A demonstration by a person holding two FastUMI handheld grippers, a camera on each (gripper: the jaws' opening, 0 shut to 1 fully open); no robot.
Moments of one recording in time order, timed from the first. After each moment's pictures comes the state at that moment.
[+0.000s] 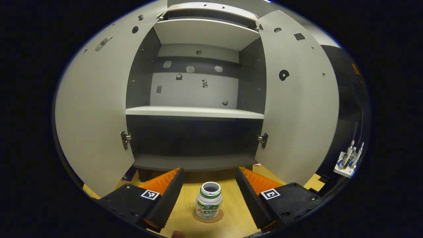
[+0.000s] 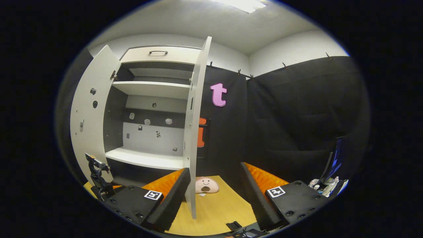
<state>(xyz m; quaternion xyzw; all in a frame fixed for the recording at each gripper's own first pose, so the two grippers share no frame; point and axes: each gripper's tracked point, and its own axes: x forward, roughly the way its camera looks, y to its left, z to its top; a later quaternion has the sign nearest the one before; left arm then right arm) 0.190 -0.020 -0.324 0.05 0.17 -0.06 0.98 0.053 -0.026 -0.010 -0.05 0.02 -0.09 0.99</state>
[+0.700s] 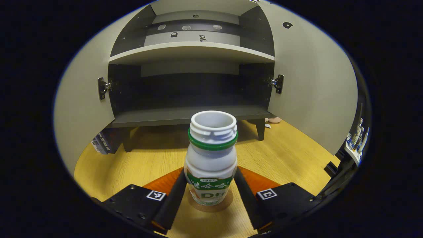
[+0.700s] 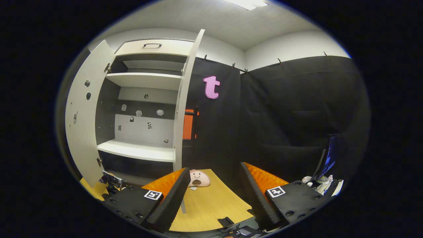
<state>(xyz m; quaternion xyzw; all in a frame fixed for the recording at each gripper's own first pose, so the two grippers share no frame) 0.184 -0.011 -0.452 0.06 0.30 -0.06 0.95 0.045 -0.055 -0.035 -0.05 0.05 -0.12 0.99</state>
